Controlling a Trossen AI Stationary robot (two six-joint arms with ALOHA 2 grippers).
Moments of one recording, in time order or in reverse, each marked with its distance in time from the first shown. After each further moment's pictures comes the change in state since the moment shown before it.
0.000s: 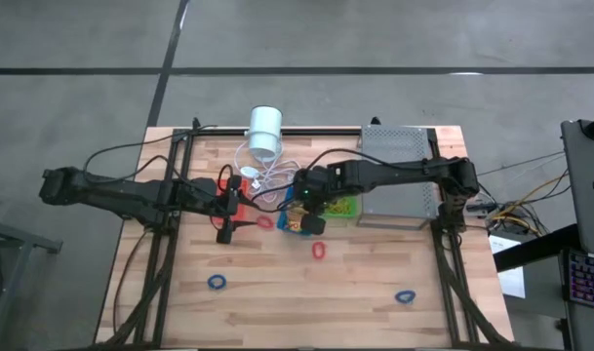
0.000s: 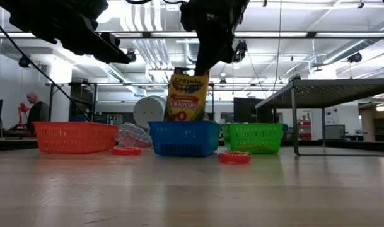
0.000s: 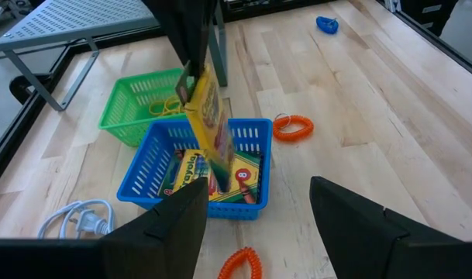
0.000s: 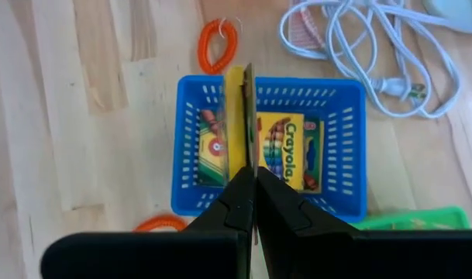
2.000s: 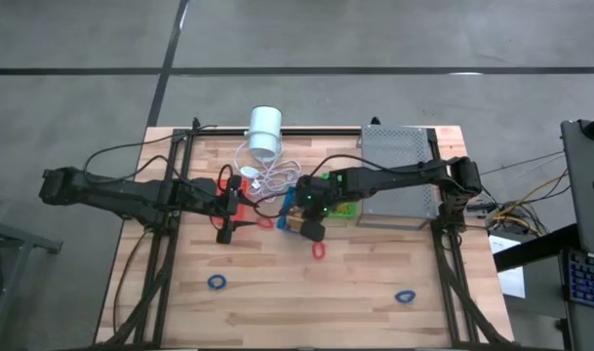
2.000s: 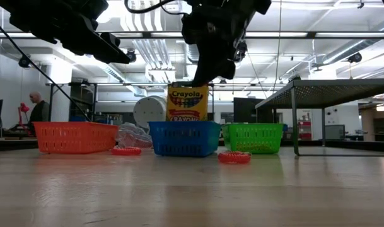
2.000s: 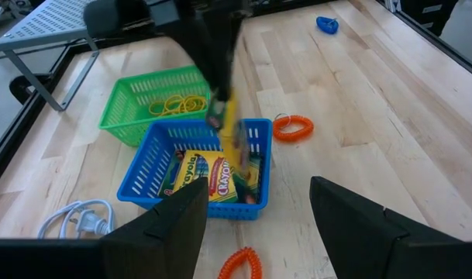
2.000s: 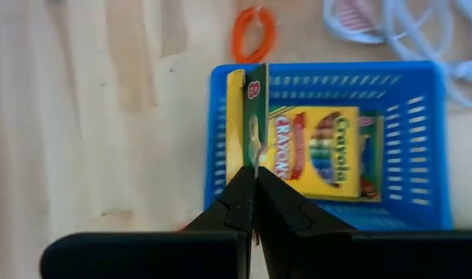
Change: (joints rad) left arm 0.000 0.000 0.000 0.000 0.000 0.000; right arm -0.003 -0.007 -0.169 0.186 -0.079 0.052
